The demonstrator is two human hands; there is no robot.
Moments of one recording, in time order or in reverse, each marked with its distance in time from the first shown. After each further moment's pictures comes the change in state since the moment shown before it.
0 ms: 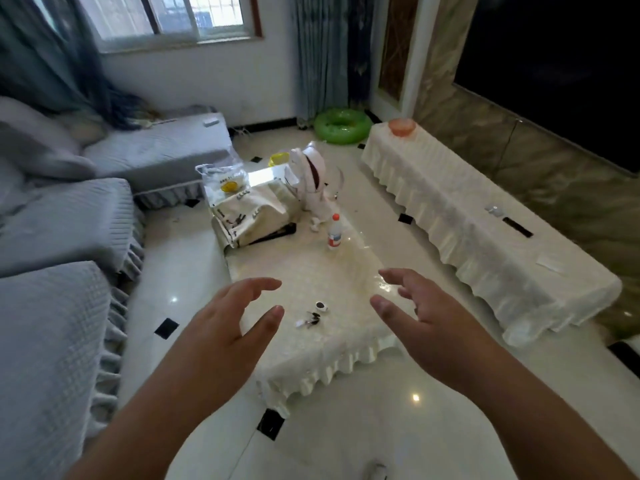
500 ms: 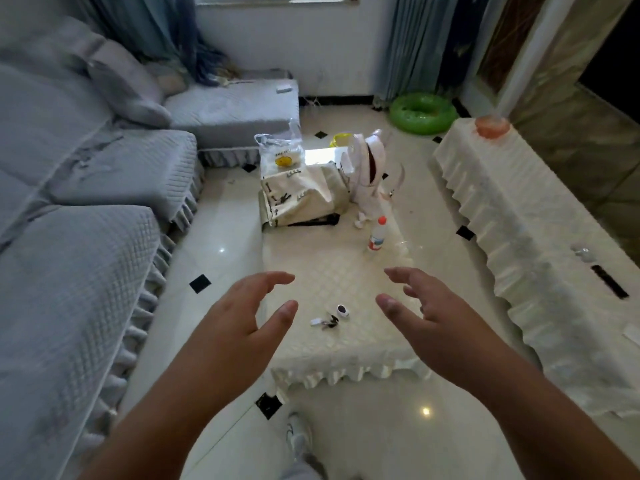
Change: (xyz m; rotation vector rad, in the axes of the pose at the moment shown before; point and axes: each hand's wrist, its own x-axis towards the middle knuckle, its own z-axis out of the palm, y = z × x) left_hand 0.077 0.015 0.038 -0.055 0.156 -0.192; right_hand 0.142 0.030 -0.018 -0.032 -0.253 -0.149
